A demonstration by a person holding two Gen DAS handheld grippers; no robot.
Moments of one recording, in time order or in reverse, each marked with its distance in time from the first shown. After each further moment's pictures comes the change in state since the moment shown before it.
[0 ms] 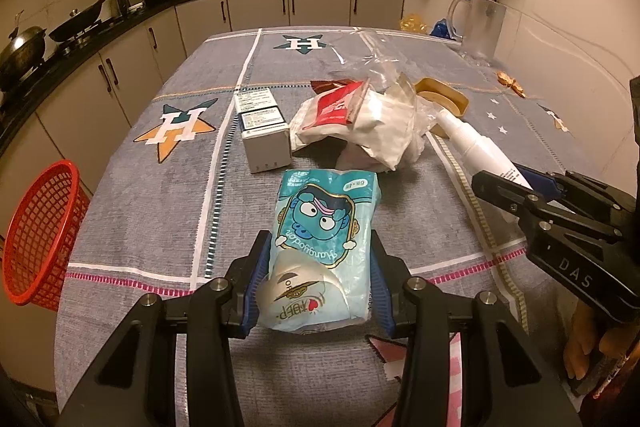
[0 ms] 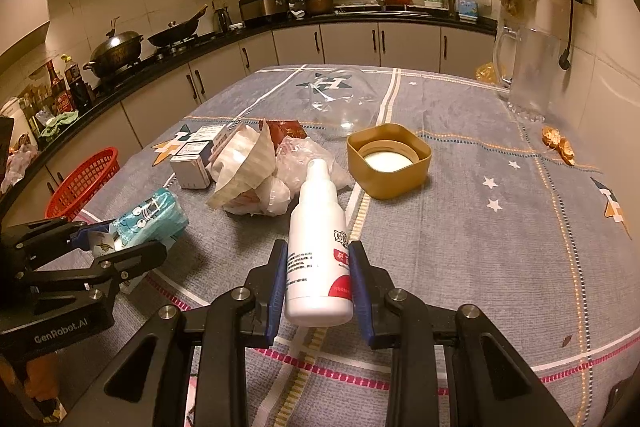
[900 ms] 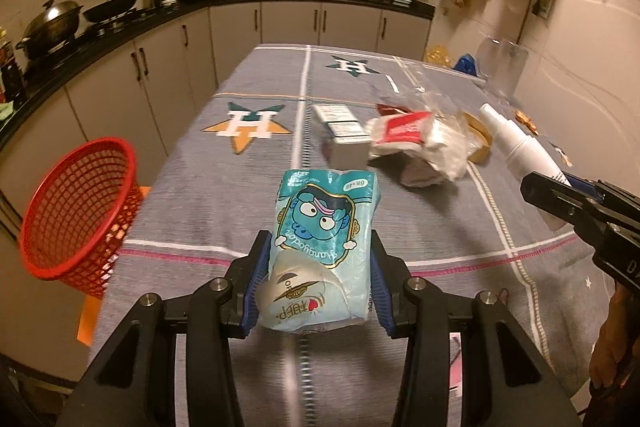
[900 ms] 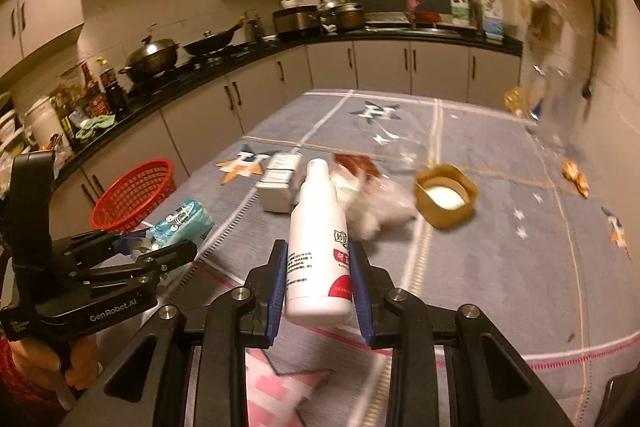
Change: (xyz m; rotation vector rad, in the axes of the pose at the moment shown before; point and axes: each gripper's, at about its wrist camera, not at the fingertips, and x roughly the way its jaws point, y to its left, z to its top) left arm -0.042 0.065 -0.017 -0.117 -0.074 0.018; right arm -0.043 0.063 0.021 -0.058 -0.044 0.088
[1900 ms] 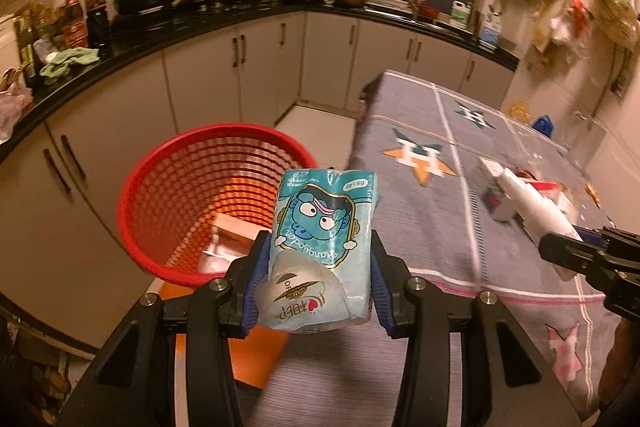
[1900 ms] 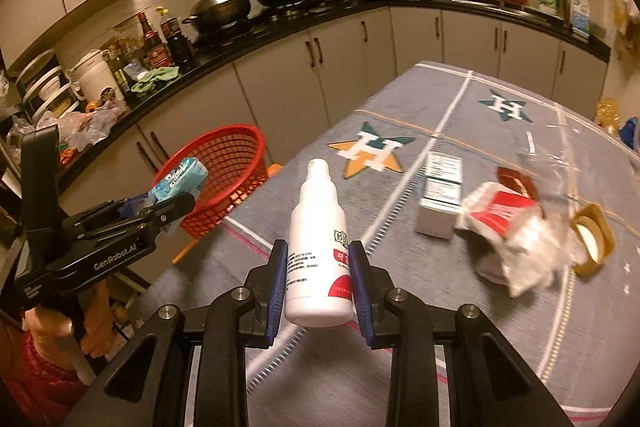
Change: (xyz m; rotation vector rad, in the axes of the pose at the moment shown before) left arm -0.036 0.150 -0.006 -0.223 -0.064 0.187; right arm 0.080 0.103 0.040 -0.109 0.173 0.241
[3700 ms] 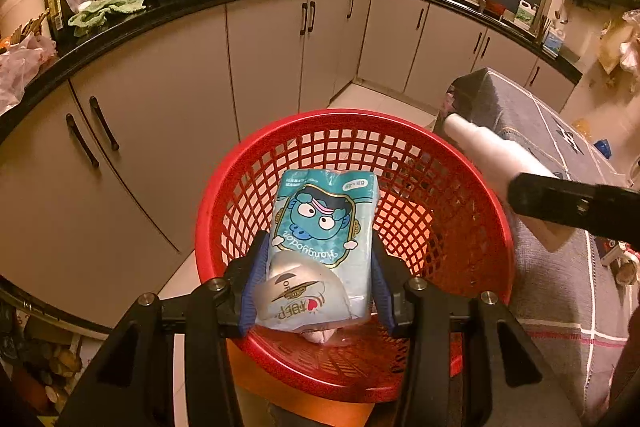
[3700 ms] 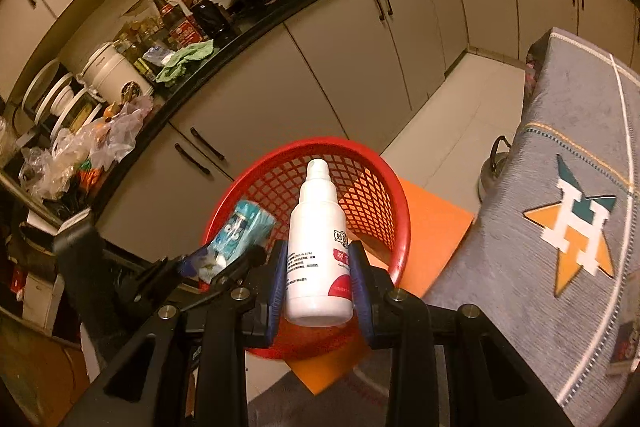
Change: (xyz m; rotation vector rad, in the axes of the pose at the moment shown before) left arm 0.077 0.108 0.024 -0.112 0.100 0.121; right arm 0.172 0.092 0.101 0.074 0.190 0.231
